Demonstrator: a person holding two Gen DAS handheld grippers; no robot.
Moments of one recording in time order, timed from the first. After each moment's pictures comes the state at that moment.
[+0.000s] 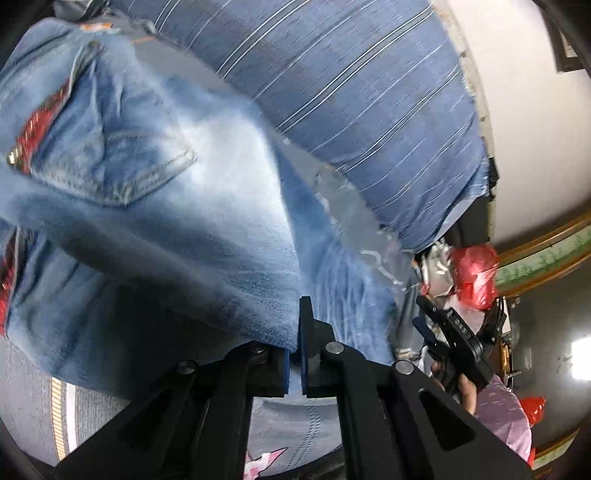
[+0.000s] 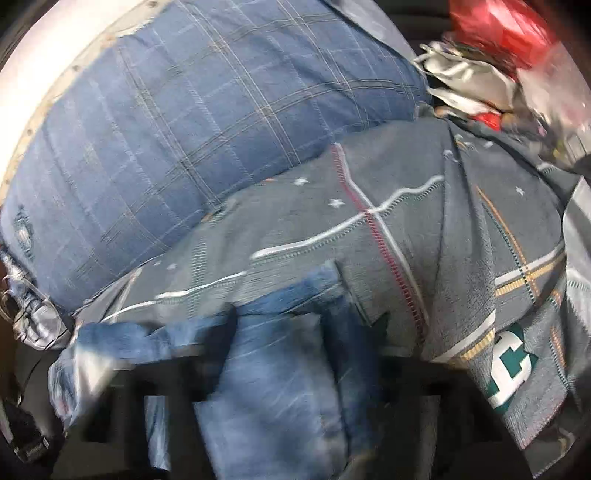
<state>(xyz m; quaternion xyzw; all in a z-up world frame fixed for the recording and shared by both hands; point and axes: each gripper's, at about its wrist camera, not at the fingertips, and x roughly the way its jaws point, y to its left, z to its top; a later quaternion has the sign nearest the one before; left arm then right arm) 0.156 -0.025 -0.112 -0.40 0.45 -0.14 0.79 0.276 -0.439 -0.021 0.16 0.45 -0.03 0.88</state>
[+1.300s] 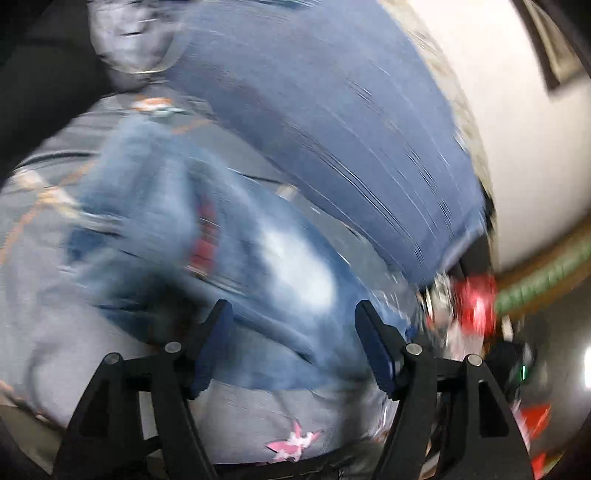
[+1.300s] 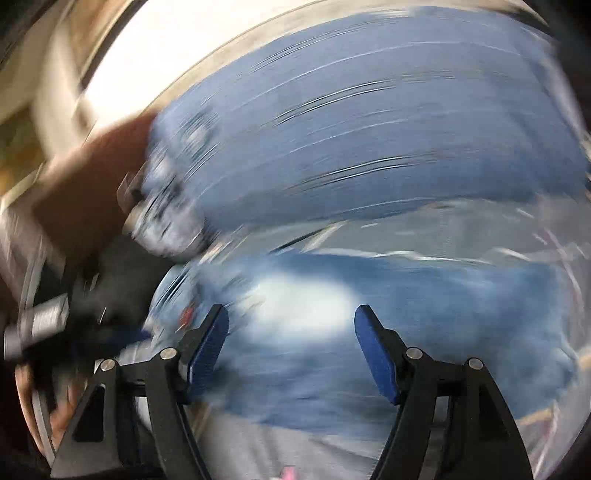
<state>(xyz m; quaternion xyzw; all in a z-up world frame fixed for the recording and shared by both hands) 0.110 0.101 -0.058 -0.41 0.39 -0.07 0.82 0.183 -0.210 0.024 0.04 0.39 0.29 0.87</state>
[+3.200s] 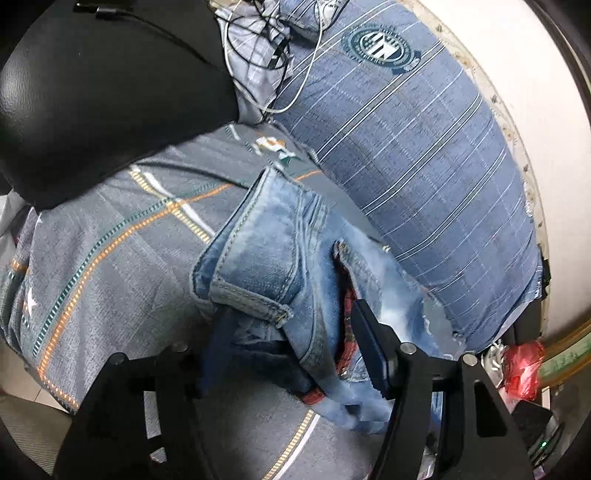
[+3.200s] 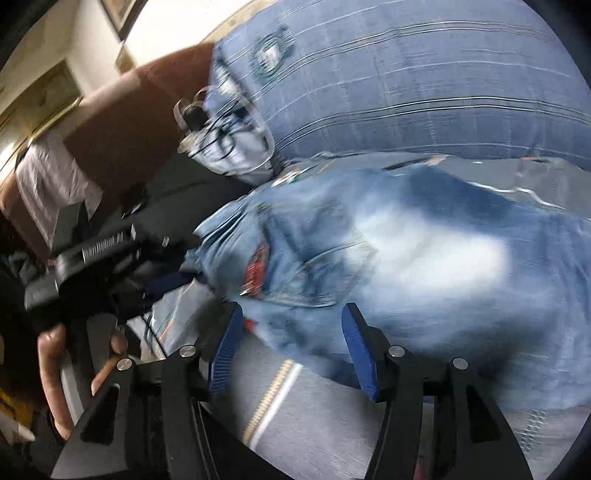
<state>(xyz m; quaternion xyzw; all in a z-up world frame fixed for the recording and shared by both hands) 0.073 0.154 -0.096 -0.41 0.35 0.09 0.84 0.156 -0.146 -0.035 0.05 0.44 0.37 0.81</state>
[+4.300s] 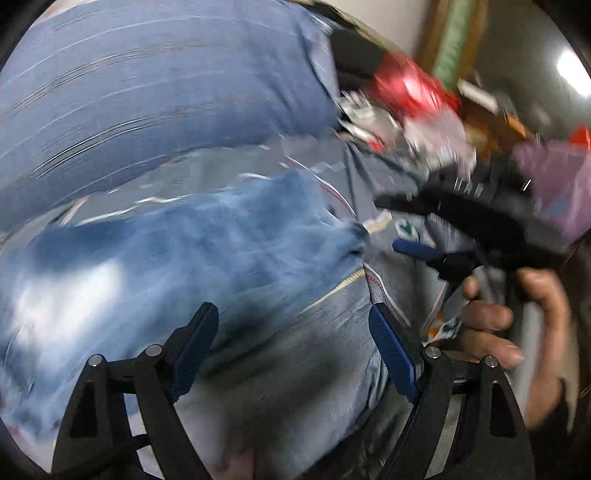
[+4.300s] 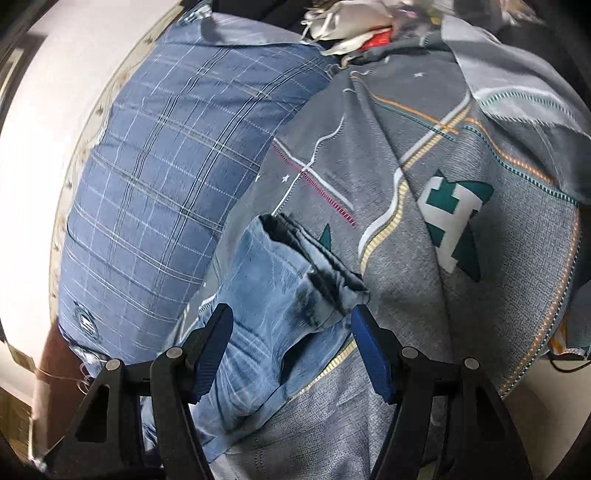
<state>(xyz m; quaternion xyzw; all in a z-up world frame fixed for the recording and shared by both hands) 0.117 -0.225 -0.069 0.03 0.39 -0.31 0.87 0.167 -0.503 -0.052 0.41 0.39 -0.02 0.83</state>
